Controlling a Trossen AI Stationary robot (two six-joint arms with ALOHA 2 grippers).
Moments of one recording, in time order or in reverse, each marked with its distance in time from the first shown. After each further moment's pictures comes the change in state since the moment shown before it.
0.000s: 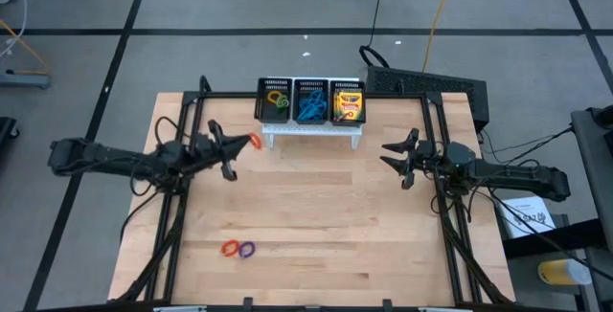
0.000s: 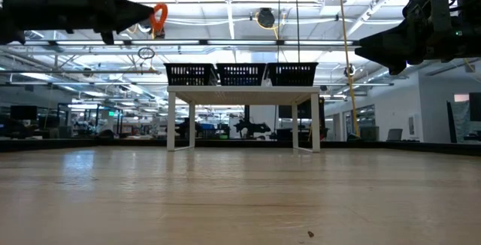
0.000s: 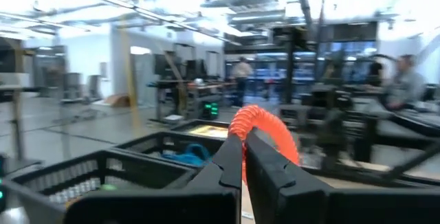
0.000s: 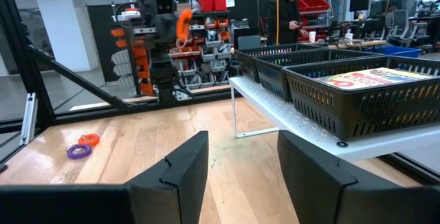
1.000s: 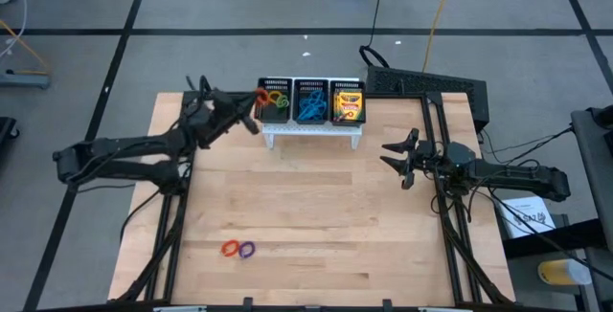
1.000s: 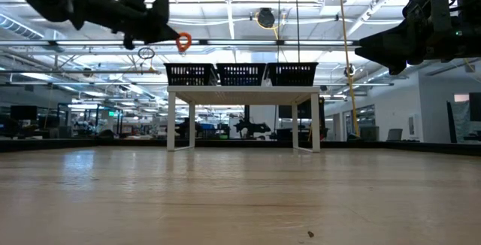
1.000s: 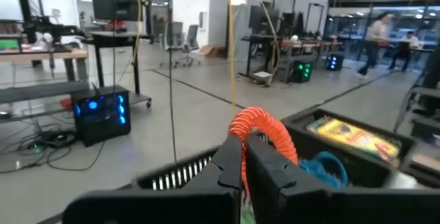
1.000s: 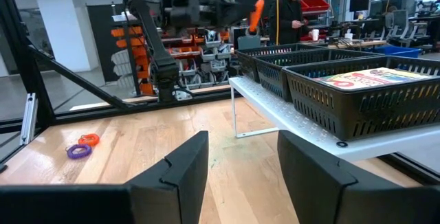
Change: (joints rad) left arm 0.403 0.300 0.353 -0.275 -0.008 -0.132; right arm 0.000 0.000 0.000 0.000 0.000 0.000
